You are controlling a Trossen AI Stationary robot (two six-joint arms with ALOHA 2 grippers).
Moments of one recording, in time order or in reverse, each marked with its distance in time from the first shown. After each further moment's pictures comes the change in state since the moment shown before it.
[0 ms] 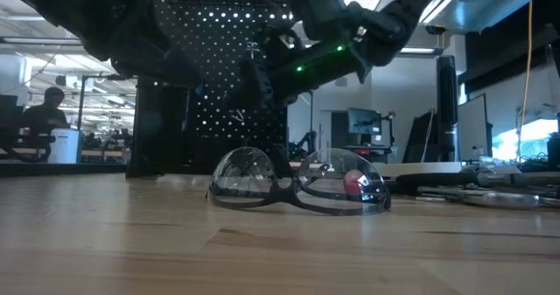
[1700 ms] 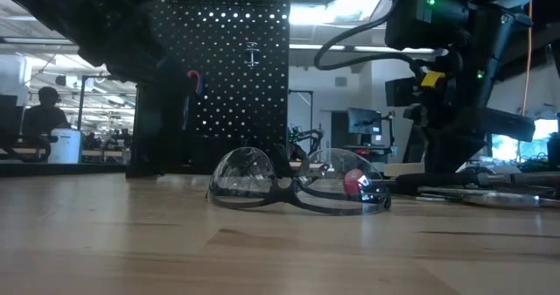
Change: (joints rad) left arm 0.001 0.000 0.000 -0.050 0.015 -0.026; right arm 0.250 -0.416 -0.344 -1.145 -0.001 0.306
